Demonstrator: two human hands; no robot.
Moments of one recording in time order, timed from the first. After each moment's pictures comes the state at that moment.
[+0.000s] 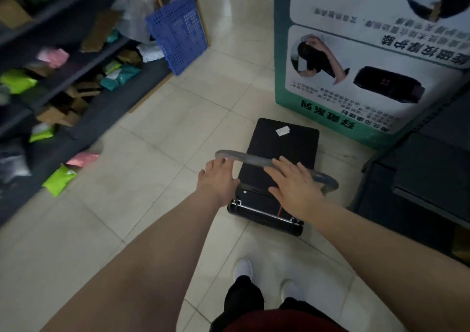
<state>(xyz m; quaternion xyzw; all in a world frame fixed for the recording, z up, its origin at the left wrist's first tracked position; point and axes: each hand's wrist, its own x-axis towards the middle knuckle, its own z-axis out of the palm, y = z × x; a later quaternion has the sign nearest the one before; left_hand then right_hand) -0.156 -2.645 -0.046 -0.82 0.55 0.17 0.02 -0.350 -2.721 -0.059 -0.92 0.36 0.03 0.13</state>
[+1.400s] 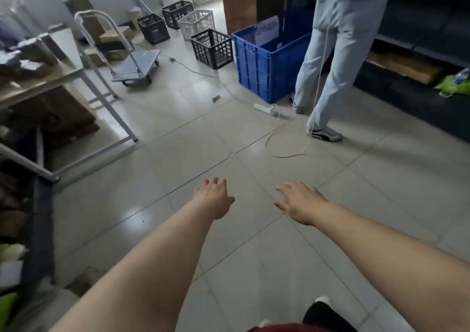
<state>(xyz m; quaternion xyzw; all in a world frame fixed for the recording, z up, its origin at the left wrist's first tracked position) -0.436 -1.679 -0.015 -0.89 -0.40 0.20 -0.12 -0.270 -1.833 -0.027 -0.83 -0.51 0.24 -0.02</state>
